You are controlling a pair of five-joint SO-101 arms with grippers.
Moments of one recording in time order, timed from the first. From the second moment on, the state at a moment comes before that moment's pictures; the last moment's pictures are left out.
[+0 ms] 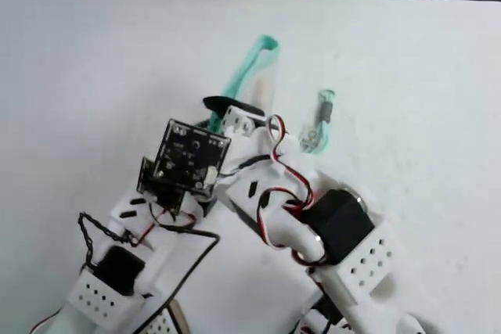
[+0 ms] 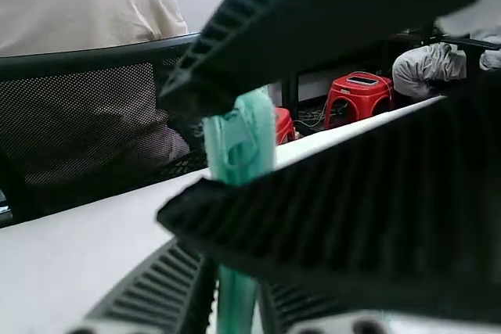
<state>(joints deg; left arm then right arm) 26.3 -85.6 82.9 17.4 -3.9 -44.0 -41.4 14.9 67.3 39.9</state>
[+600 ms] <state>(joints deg) 27.9 -103.3 86.6 26.2 -3.8 -38.3 -45.4 14.9 69.5 41.5</state>
